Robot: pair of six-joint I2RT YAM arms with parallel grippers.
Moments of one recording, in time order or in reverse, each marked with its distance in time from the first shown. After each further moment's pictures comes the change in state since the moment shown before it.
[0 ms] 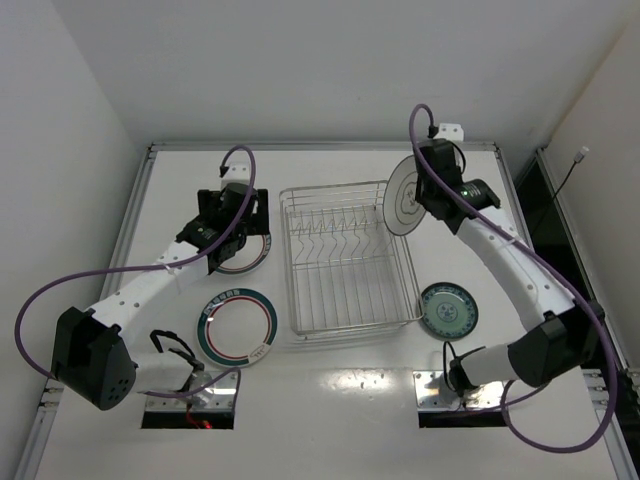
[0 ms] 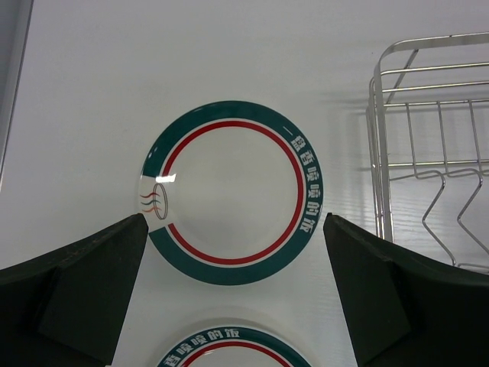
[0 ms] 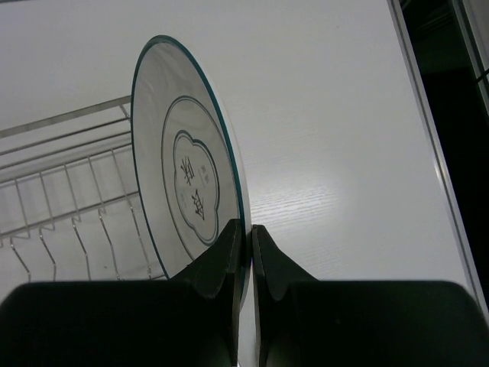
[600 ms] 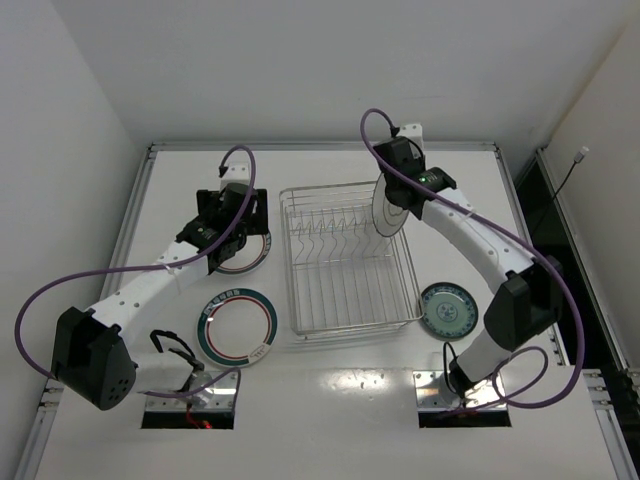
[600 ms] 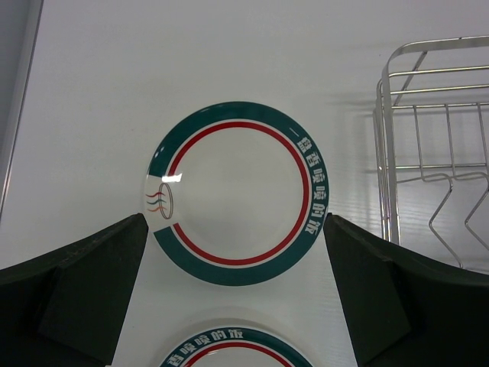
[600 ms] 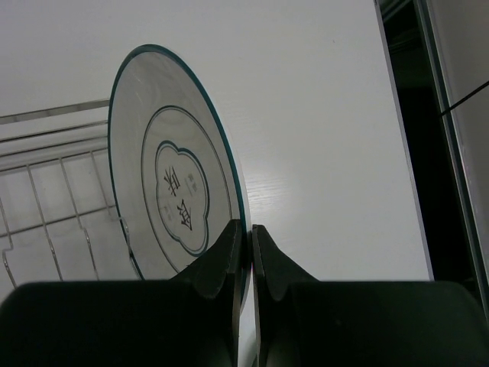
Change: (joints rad) left arm 0.000 0.000 0.000 -0.003 -0.019 0.000; right arm 0.110 0.238 0.106 0.018 0.166 -0.072
